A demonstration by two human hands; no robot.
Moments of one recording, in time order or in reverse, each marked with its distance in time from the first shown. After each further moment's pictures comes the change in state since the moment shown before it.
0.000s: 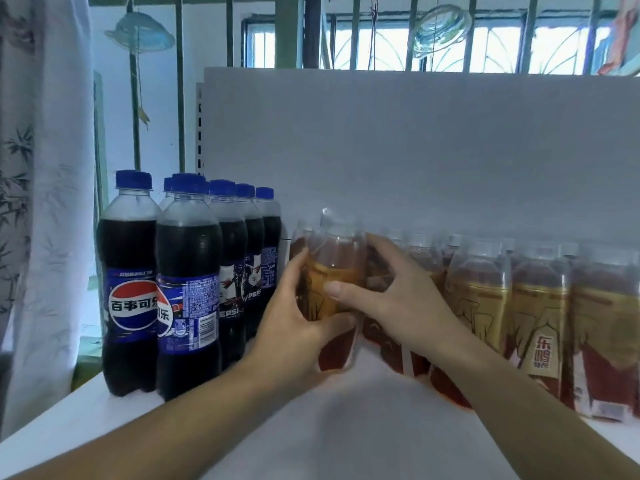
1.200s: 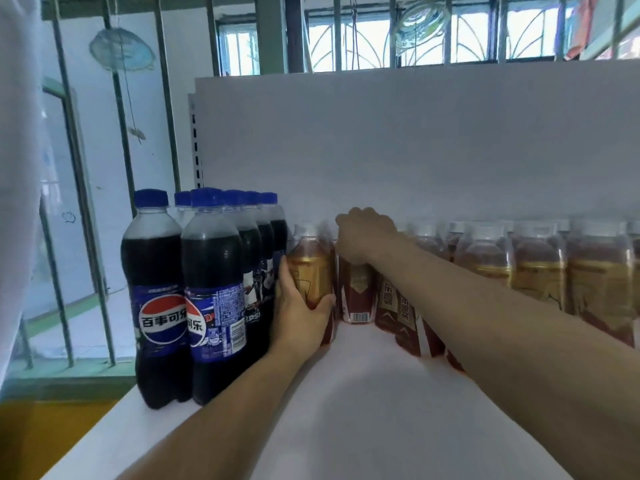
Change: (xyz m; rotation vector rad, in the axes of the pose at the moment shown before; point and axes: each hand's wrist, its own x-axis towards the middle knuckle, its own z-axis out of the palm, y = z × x) left_hand 0.044 -0.049 -0.020 0.370 0.189 -0.112; right_hand 0.110 -0.009 0.027 -1.080 -0.181 0.177
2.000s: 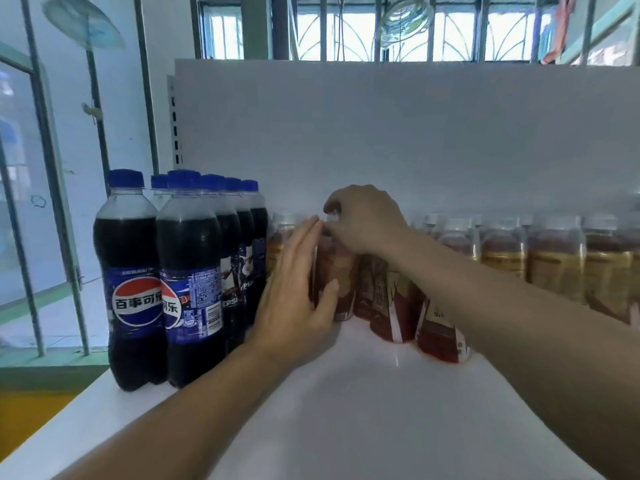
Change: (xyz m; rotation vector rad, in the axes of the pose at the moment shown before) left_hand -0.040 0.036 -0.008 0.215 -0.066 0.588; right_hand -0.044 0.012 -0.027 0.214 0.205 -0.036
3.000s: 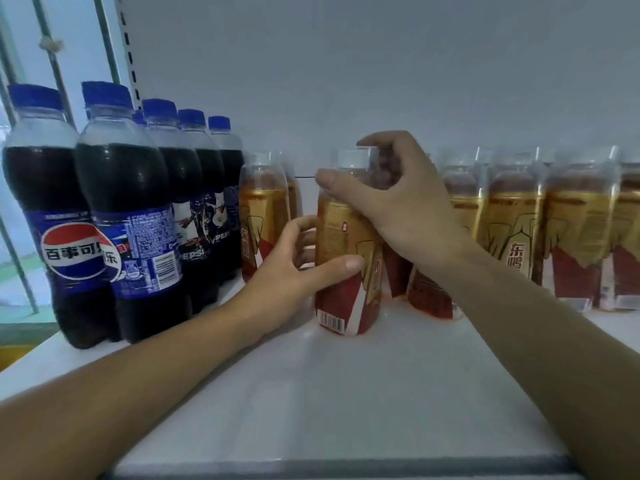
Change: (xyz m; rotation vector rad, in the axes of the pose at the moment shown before) left_hand -0.008 0.013 0.013 -0.675 -0.330 -0.490; right_hand -0.076 0.039 0.021 0.833 0.247 0.135
